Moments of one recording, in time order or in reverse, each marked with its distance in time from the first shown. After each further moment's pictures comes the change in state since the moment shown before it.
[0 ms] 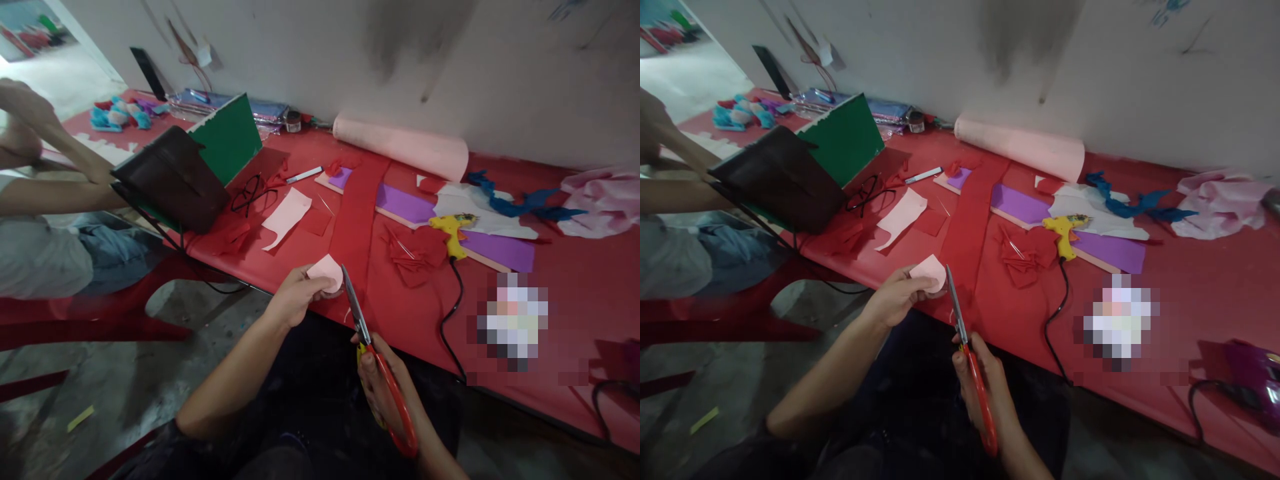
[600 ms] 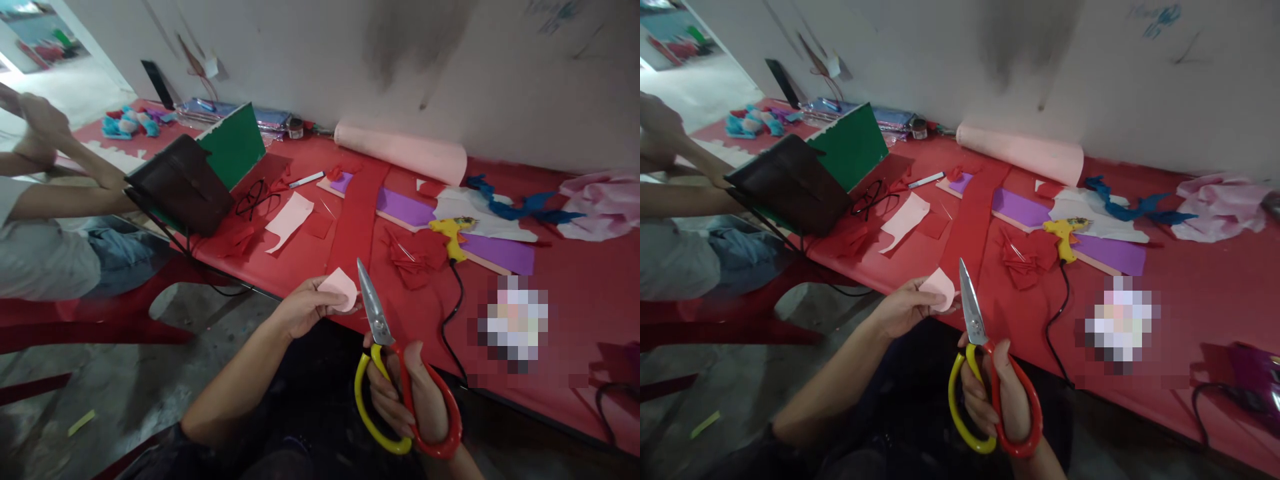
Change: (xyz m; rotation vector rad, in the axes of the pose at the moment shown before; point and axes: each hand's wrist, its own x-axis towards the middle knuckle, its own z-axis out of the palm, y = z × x) left_hand -0.008 -0.008 -0.002 -0.040 -0.240 -0.136; right_hand -0.003 -0.015 -0.017 0.703 -0.451 0.140
